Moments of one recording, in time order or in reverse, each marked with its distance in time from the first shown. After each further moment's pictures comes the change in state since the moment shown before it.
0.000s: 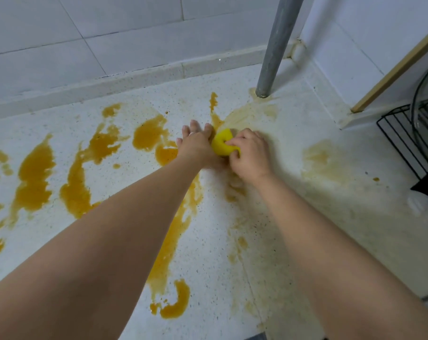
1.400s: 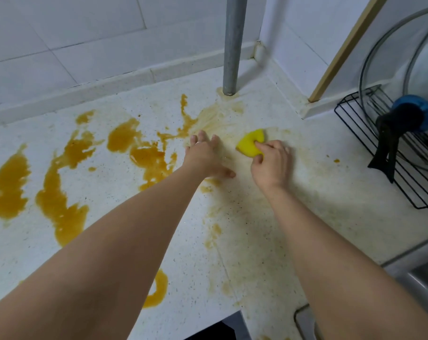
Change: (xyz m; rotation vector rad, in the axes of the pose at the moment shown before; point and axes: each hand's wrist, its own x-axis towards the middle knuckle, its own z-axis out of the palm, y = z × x) left_hand -0.039 0.059 0.026 0.016 -0.087 0.136; right_hand -0.055 0.064 -0.032 -0.027 0.192 0.356
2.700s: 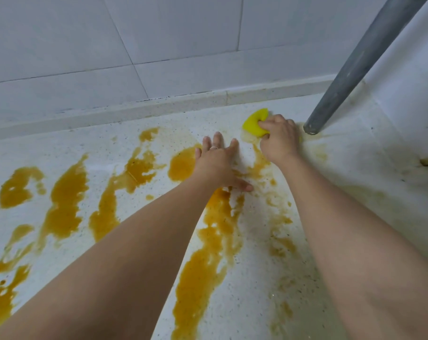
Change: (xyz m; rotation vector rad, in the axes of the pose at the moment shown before) left_hand 0.056 -0.110 -0.065 0.051 0.042 -0.052; right_hand 0.134 -0.142 0.067 -0.087 -0.207 -0.320
